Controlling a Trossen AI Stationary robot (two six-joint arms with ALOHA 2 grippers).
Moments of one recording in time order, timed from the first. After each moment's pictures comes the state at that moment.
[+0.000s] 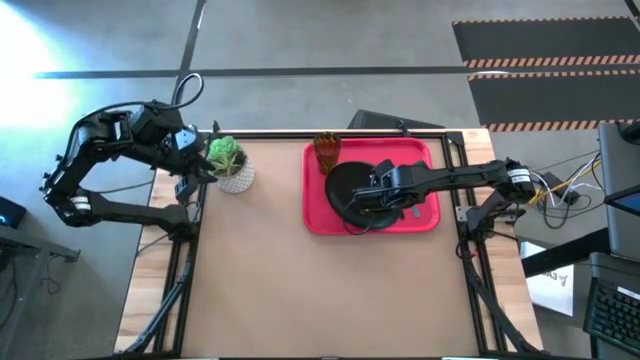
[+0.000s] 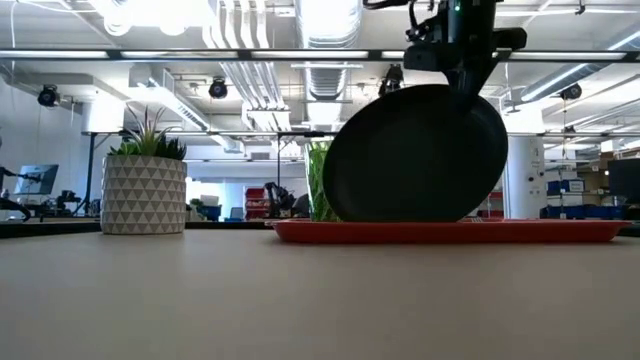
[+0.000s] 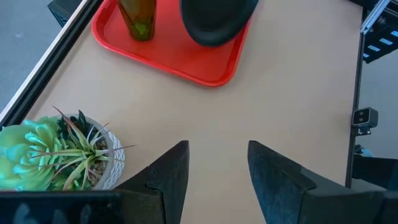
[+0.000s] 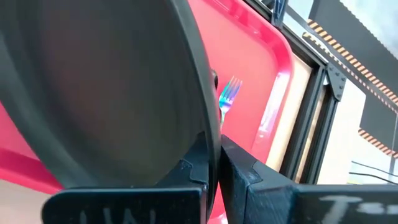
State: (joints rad) left arm 0.40 1.01 1.68 -1.57 0.18 -0.07; right arm 0.03 1.67 1.51 -1.54 0.53 1.07
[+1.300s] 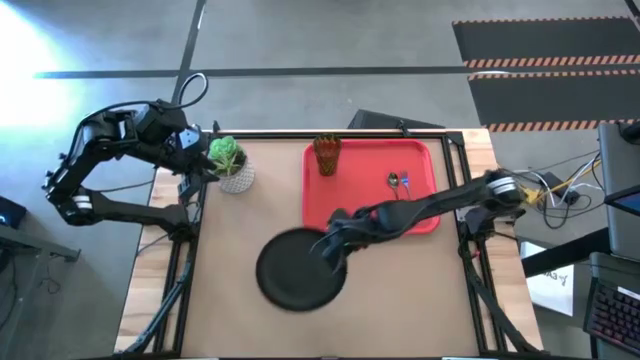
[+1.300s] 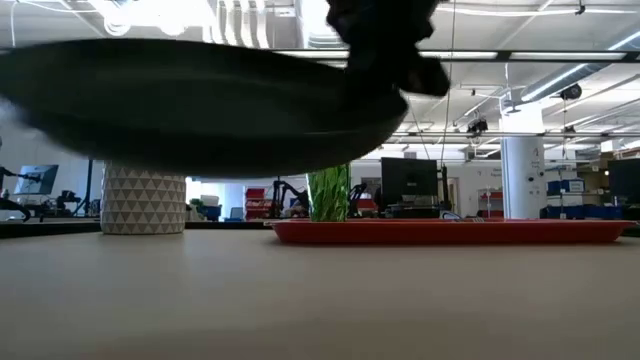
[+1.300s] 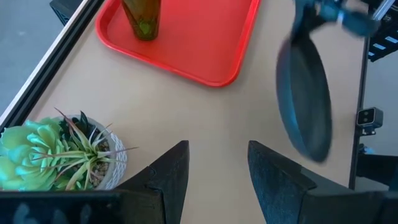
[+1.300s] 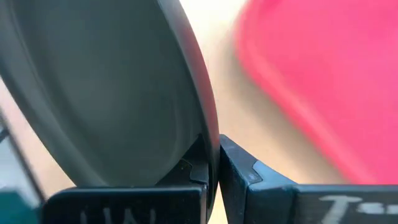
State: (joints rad) left arm 0.40 1.03 1.68 -1.56 0.17 -0.07; right arm 0.21 1.80 1.48 -0.72 0.08 0.90
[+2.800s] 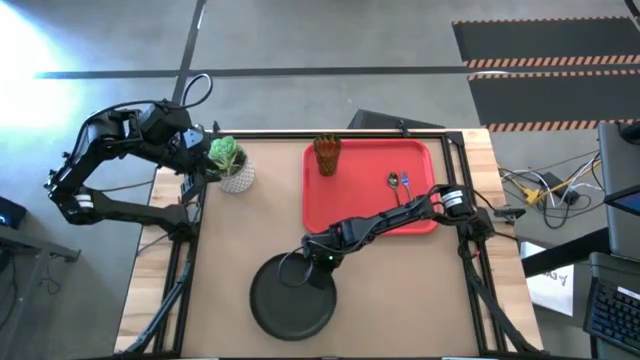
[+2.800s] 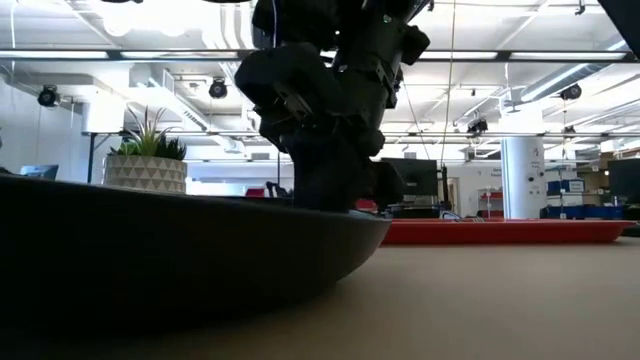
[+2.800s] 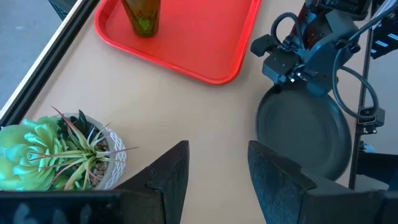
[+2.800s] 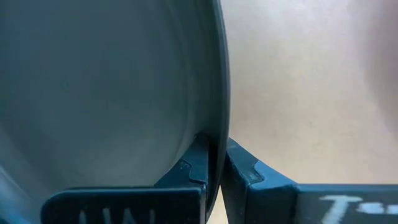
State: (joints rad) left arm 0.40 1.04 1.68 -1.56 0.17 -0.07; right arm 0.18 2.18 1.58 -0.59 -0.20 0.76
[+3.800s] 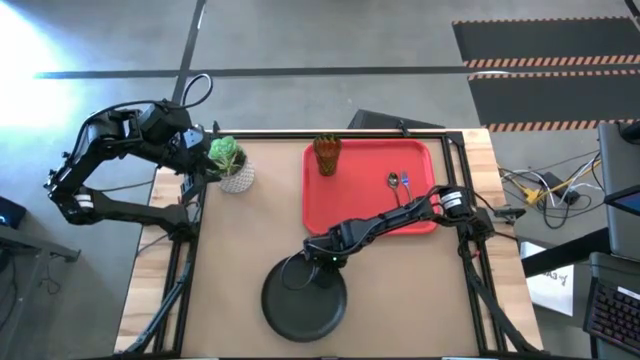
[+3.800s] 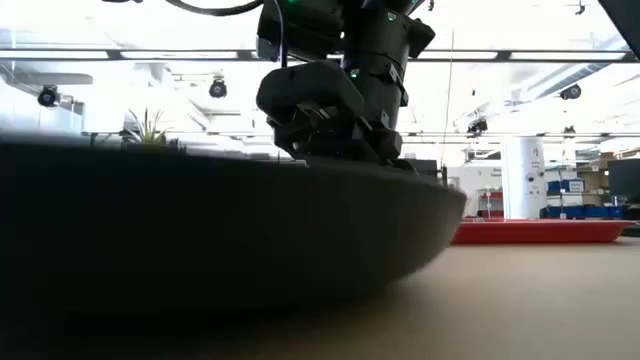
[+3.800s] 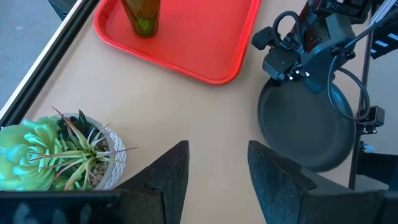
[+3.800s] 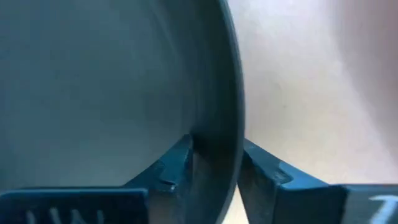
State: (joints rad) left arm 0.40 1.04 1.68 -1.56 0.17 -0.07; right arm 0.18 2.18 1.61 -0.71 -0.17 0.75
